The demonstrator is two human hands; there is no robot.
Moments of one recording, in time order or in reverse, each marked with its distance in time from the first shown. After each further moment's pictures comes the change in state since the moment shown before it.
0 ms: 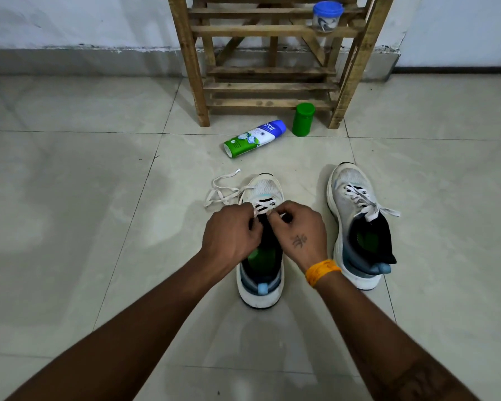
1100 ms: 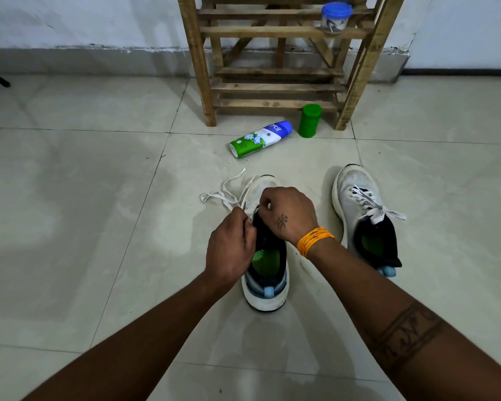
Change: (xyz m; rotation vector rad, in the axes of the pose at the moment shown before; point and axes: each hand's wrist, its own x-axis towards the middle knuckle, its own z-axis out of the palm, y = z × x) left_hand -0.026 -0.014 0.027 -0.285 0.230 -0.067; right_hand 0.041 -0.023 0.009 -0.405 -0.195 -0.340
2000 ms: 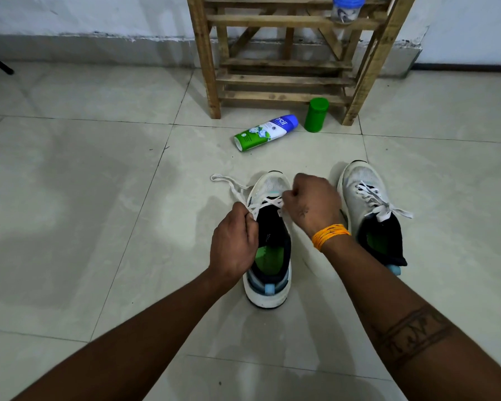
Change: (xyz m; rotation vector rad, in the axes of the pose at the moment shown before) left_hand -0.003 0.001 0.005 -0.034 0.023 -0.024; right_hand 0.006 0.029 -0.006 -0.080 0.150 0.167
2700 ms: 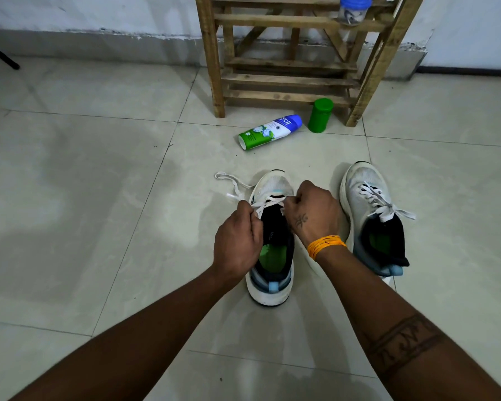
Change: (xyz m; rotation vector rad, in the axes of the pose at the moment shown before) left_hand -0.003 0.003 0.000 0.034 0.006 0.006; right_hand -0.022 -0.007 0.011 0.043 0.053 0.093
